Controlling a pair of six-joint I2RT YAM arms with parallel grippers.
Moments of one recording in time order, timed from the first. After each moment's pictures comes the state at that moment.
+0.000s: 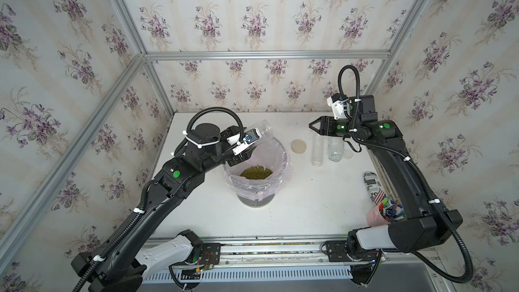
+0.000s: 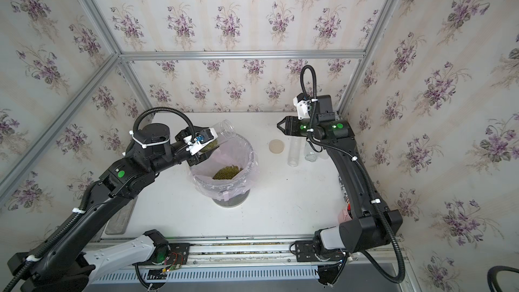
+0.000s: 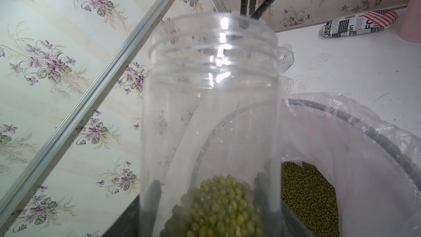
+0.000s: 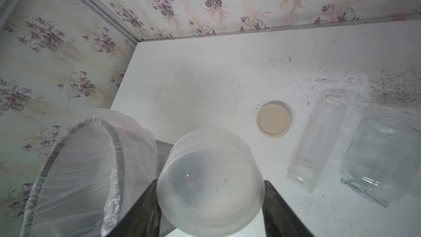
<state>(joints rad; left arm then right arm) -0.61 1.06 1.32 -0.59 0.08 0.67 0.21 1.42 1.57 -0.89 -0.37 0.24</state>
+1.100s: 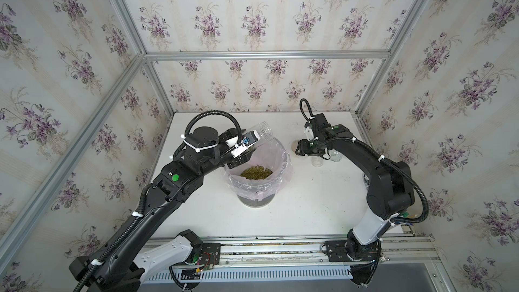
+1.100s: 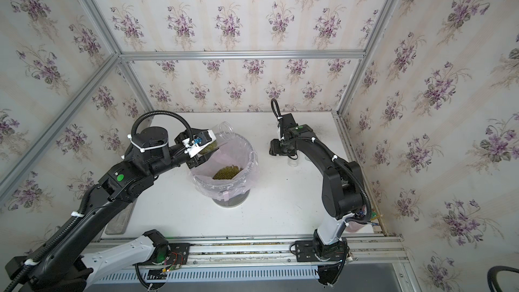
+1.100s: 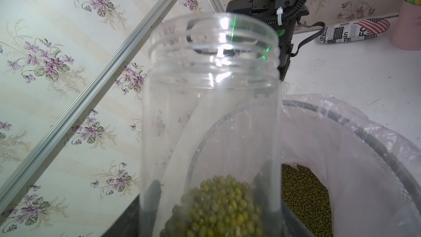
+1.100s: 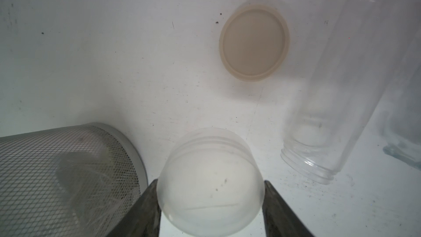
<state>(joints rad) -0.61 1.02 1.27 -0.56 0.10 0.65 0.37 1.75 1.40 -0.84 -0.14 0.28</state>
